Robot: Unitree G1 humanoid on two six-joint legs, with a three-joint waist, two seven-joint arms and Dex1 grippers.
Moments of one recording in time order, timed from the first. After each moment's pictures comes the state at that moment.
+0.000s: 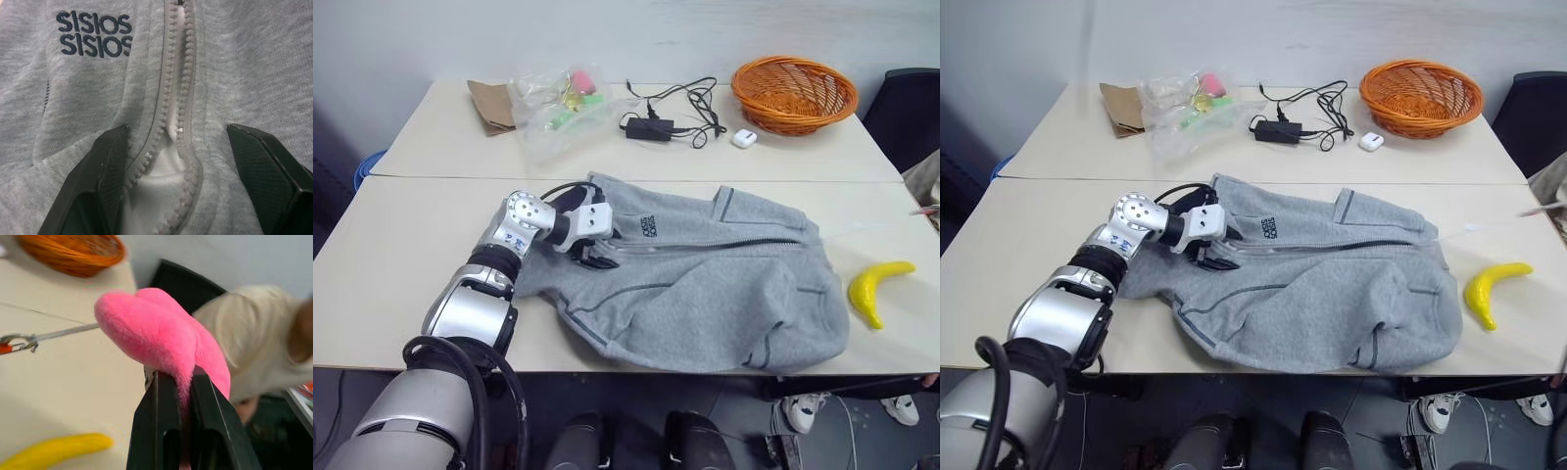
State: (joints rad) left arm -1.15 0.38 -0.26 1.22 0.21 -0.40 -1.15; right arm -0.23 -0.89 -0.90 -0.03 0.01 0.63 0.57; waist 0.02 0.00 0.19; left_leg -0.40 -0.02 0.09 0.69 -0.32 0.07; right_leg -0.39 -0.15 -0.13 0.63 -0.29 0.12
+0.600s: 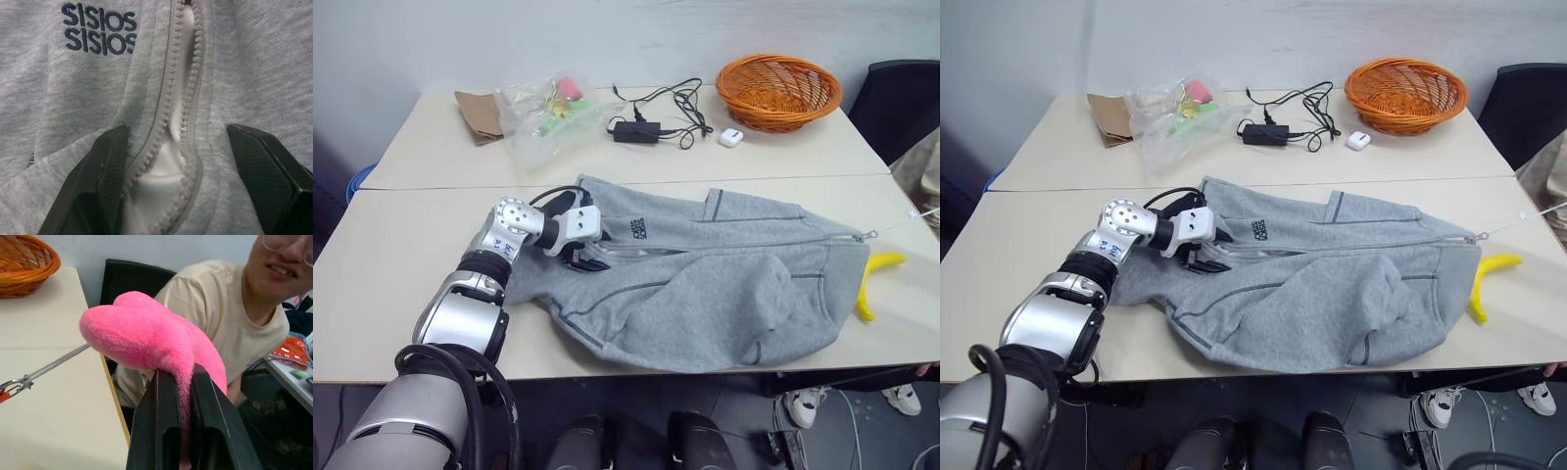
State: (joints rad) left arm -1.11 0.41 -0.24 1.20 0.20 -0.40 -1.15; right arm -0.53 -1.15 -0.72 0.60 0.14 0.36 0.49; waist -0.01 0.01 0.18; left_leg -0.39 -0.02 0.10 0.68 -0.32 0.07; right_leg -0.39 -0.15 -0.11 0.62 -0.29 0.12
